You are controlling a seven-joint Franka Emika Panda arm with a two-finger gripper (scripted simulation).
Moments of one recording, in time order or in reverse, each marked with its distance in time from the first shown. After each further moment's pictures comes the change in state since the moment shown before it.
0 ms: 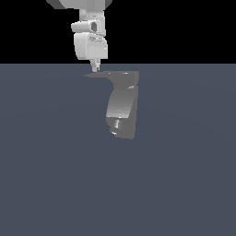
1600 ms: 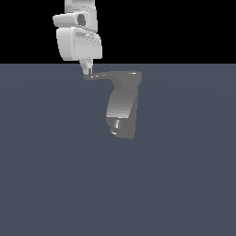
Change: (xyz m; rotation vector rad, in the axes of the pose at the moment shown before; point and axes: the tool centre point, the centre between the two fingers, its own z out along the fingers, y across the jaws) arm 0.006 0.078 0.000 0.012 0.000 0.006
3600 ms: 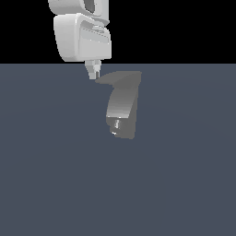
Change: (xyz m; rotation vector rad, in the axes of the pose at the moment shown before) arm 0.068 0.083 -0.002 0.001 0.000 -0.006
